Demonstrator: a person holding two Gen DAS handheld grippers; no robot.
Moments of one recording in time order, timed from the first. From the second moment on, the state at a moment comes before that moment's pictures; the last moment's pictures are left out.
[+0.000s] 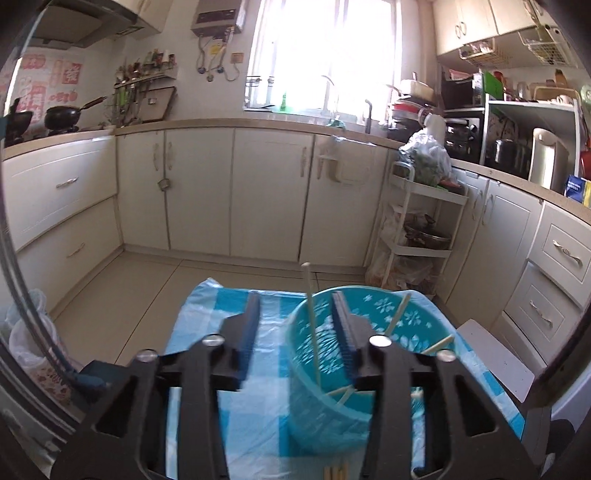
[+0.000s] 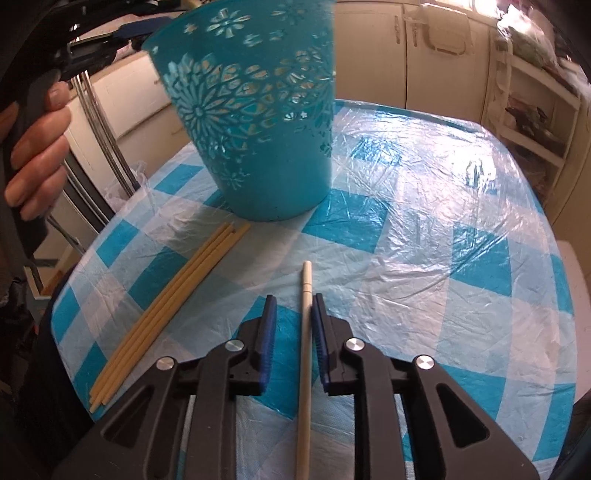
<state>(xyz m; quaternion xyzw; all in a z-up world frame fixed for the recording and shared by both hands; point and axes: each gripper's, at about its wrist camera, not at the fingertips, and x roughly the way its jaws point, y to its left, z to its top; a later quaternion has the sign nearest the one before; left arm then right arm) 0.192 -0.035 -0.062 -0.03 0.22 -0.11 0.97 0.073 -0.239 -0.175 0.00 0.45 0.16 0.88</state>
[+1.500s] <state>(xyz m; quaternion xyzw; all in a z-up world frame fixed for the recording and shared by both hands) 0.150 0.060 -0.182 -0.12 0.35 -0.04 0.93 0.176 -0.239 -0.001 0.23 0.14 0.11 0.96</state>
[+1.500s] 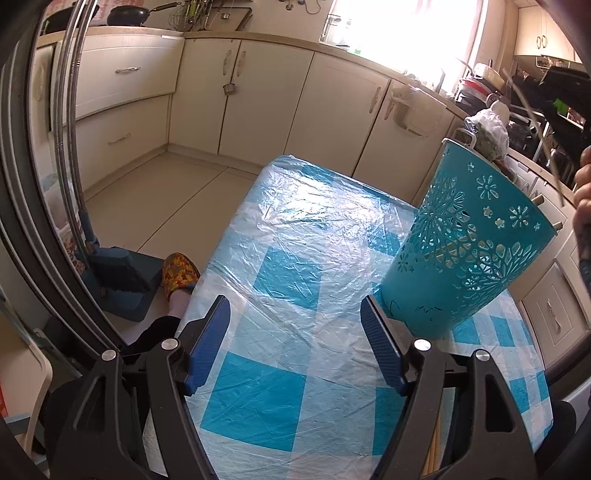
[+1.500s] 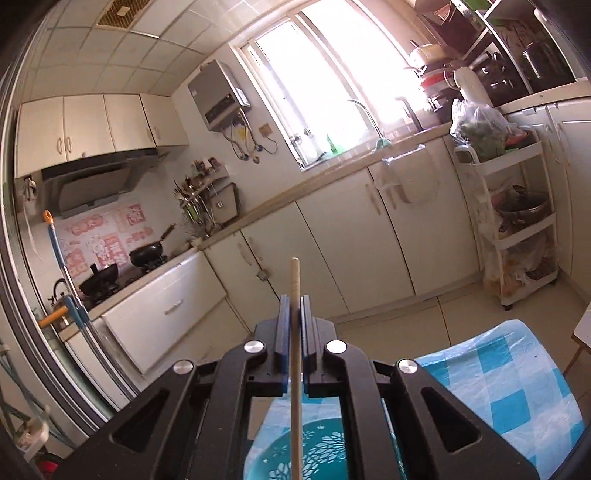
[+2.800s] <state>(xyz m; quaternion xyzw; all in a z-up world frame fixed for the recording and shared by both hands) 0.151 0.064 -0.186 -0.14 0.35 -0.03 0.93 0.092 -0.192 -0.160 0.12 0.43 0.09 0.89</state>
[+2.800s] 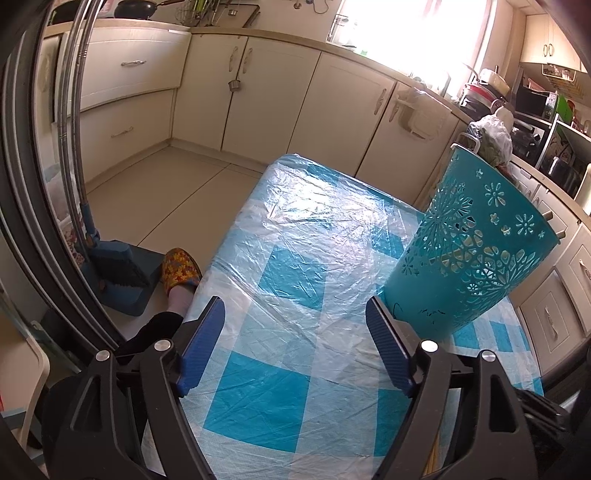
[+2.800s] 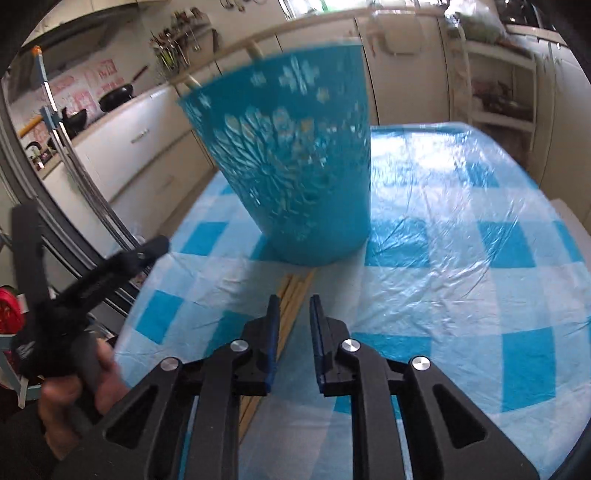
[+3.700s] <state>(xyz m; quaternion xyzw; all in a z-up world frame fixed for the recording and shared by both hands) 0.155 0.058 -0.188 -0.13 0.36 -0.04 0.92 0.074 -0.206 -0.176 0.00 0.46 0.10 0.88</state>
